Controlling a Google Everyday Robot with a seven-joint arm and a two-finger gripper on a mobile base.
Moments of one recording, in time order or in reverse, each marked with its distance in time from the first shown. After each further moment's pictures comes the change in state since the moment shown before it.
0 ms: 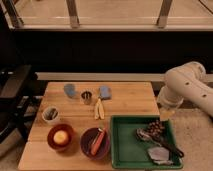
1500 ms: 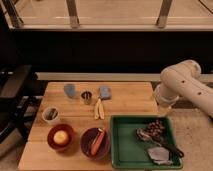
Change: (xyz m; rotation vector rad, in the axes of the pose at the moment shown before) arm -0.031 -0.031 0.006 0.048 -0.023 -0.320
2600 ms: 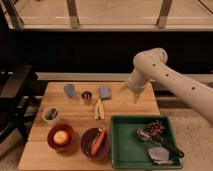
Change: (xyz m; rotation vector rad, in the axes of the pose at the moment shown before) arm -0.102 -0.086 0.003 0.085 -0.189 -0.685
